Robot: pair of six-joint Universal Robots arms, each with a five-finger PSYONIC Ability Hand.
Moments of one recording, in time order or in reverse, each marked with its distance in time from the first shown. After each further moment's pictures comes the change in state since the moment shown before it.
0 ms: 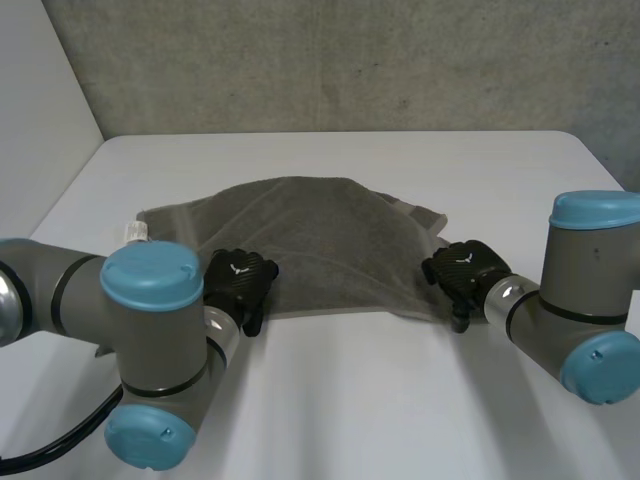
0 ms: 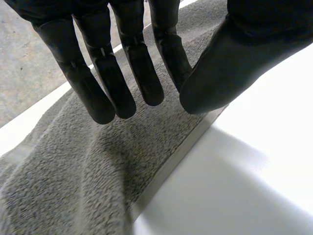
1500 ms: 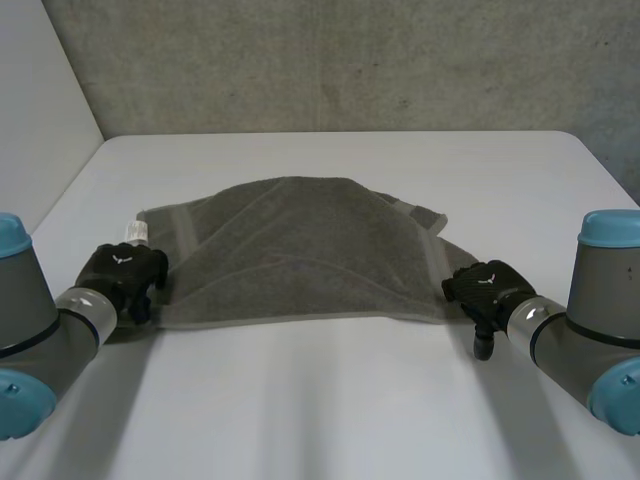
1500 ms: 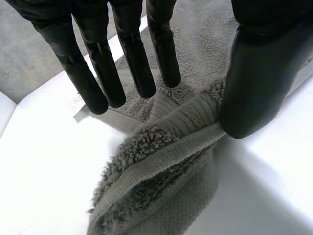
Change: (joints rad) left arm 0.454 0.189 -0.230 -0.016 0.238 0.126; right arm -0.056 -0.073 0.149 -0.018 0.009 -0.033; left_hand -0.536 -0.535 -0.548 -0.525 -0.550; right_hand -0.083 -0.093 -0.097 -0.102 -0.102
